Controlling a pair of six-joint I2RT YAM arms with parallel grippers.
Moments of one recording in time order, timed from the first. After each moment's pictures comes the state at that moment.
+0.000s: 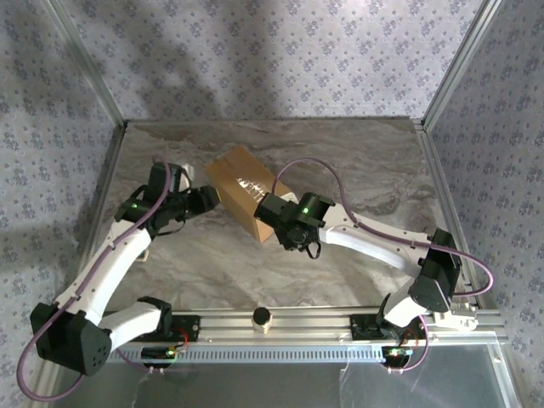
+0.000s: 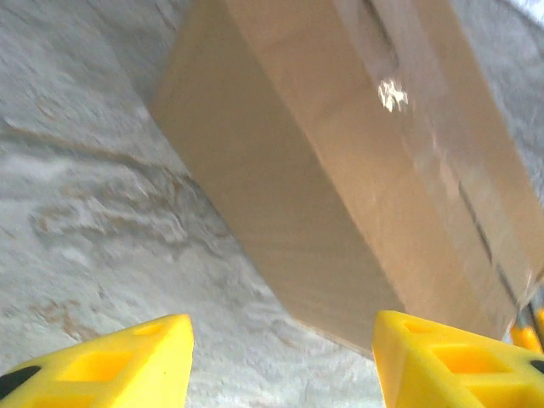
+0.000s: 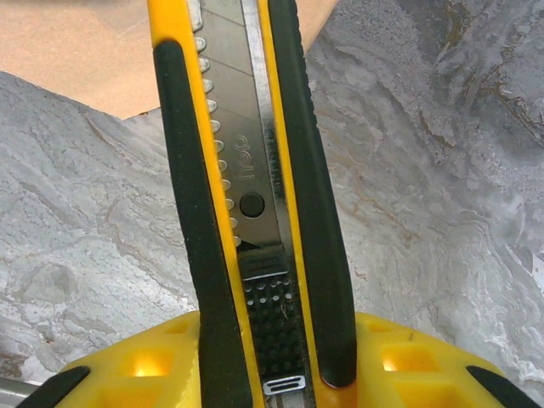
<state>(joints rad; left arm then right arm) -0.36 1.09 0.96 -0.69 0.19 -0.65 1.06 1.56 1.41 -1.20 0.34 0.59</state>
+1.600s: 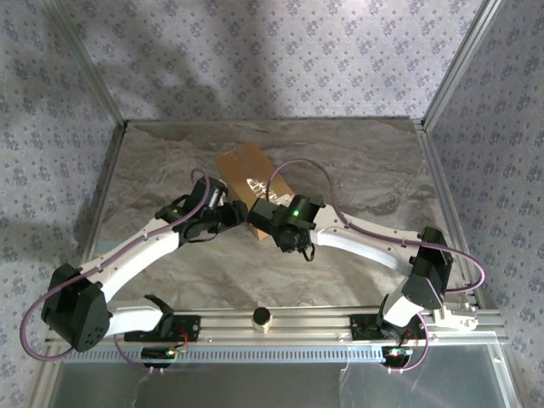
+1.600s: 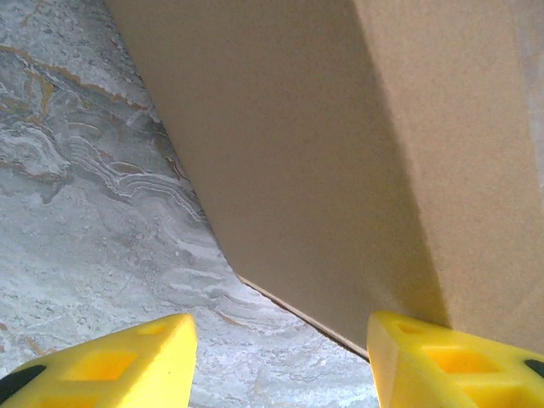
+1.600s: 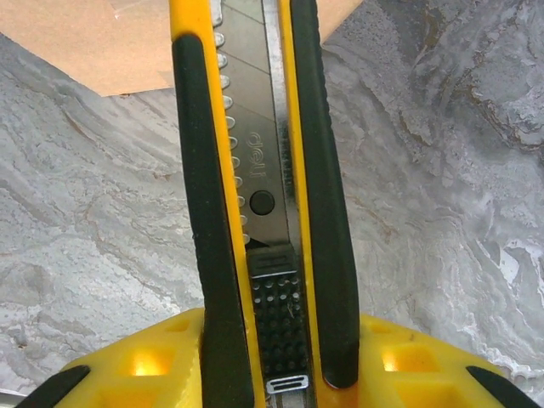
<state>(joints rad) -0.62 1.23 0.86 -0.47 0.09 -0.89 1.11 1.61 1.46 -1.26 0.40 0.61</state>
